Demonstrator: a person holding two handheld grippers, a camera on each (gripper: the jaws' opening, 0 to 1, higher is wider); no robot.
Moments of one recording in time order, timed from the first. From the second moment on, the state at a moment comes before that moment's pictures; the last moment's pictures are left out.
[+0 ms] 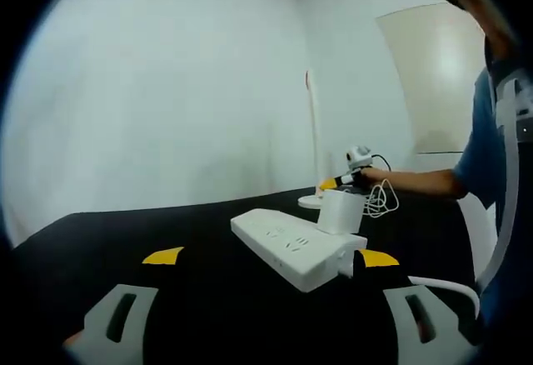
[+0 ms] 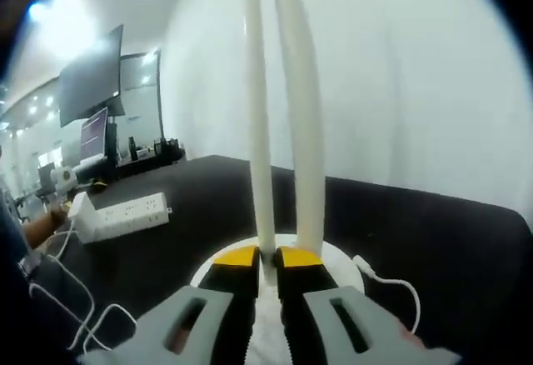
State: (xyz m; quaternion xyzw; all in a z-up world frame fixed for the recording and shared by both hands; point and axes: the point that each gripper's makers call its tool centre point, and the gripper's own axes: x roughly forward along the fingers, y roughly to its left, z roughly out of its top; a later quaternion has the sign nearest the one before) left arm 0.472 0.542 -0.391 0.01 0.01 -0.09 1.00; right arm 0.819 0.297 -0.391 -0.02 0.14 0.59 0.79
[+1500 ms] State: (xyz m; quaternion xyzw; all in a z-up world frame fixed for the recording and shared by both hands) left arm 0.492 0.559 -0.383 0.00 -0.04 -0.02 1.00; right arm 0.776 0.261 -0.365 0.03 0.09 0.55 0.83
